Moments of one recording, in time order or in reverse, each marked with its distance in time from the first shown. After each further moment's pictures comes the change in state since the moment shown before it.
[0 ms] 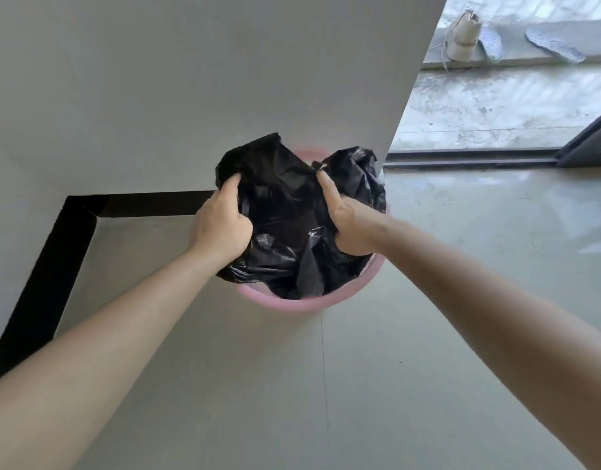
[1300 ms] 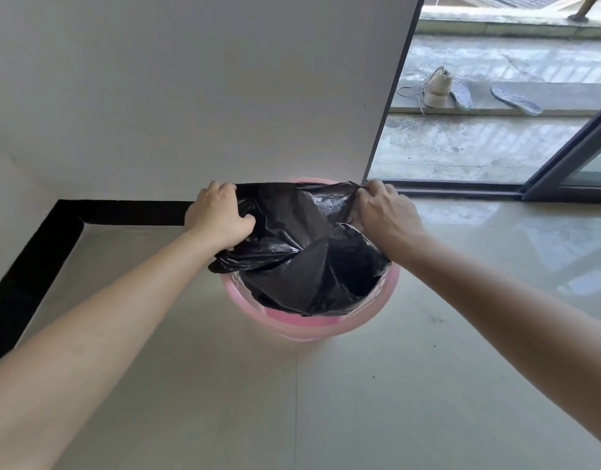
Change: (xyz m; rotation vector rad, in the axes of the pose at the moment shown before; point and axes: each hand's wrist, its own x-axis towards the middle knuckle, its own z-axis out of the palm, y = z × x) left_hand 0.010 0.017 0.016 0.303 0.045 0.047; right_hand -0.060 0.042 -0.032 -0.417 0.441 0.126
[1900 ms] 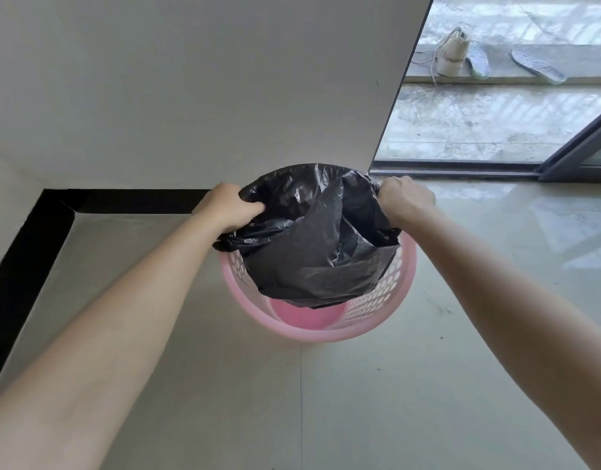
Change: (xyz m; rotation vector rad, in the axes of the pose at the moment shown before) left_hand 0.036 0.001 0.020 -0.360 -0.321 -0.225; right_hand 0.048 0.024 0.024 0.111 -0.332 0.375
